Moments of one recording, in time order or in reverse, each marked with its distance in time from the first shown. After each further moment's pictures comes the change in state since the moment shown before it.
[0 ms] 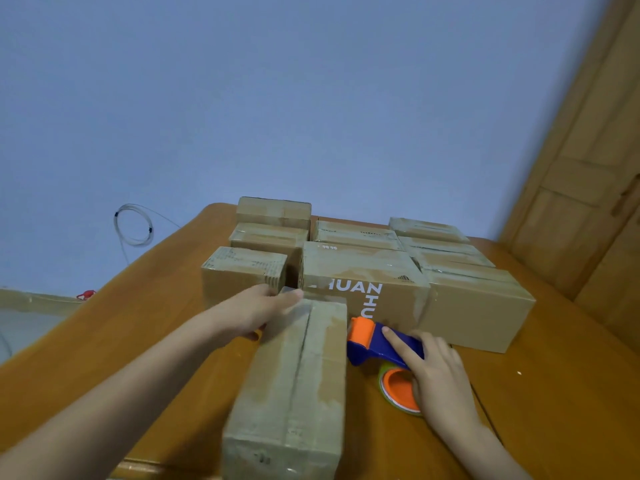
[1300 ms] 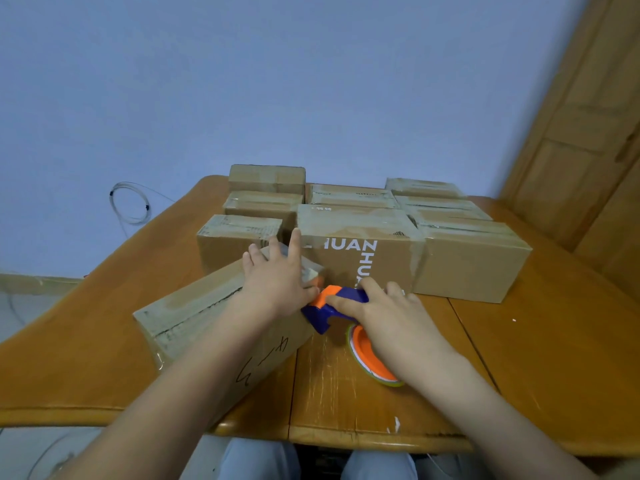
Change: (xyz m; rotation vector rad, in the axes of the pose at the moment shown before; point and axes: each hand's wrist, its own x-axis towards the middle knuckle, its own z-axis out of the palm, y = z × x) left_hand 0.012 0.014 0.053 0.794 0.278 0.015; right_hand 0.035 -0.081 -0.089 -0.075 -0.526 -0.128
